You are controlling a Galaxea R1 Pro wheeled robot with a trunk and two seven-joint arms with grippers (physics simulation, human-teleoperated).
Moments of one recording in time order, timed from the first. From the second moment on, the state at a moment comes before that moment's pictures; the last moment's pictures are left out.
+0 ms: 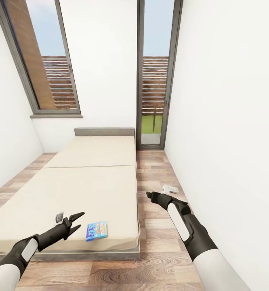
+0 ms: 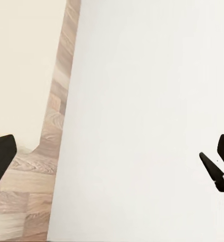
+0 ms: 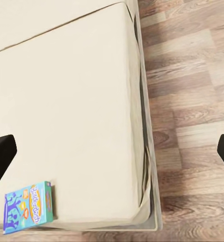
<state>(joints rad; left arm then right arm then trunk) -0.63 0.23 0.51 -0.38 0.27 0.67 -0.98 -0.62 0.09 0.18 -1.05 -0.49 0.54 -0.20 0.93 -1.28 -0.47</state>
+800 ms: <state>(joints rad) -0.63 0.15 0.54 -0.25 0.30 0.45 -0.93 -0.62 0.10 0.18 -1.07 -0.49 0.55 -0.20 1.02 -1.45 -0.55</state>
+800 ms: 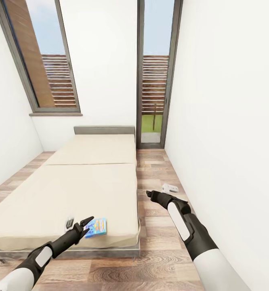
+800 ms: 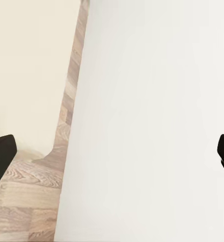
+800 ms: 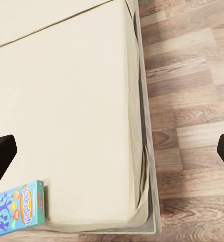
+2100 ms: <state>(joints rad) -0.63 0.24 0.61 -0.25 0.28 0.62 -1.22 -0.62 0.09 0.18 -1.06 -0.49 0.55 -0.20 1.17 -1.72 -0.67</state>
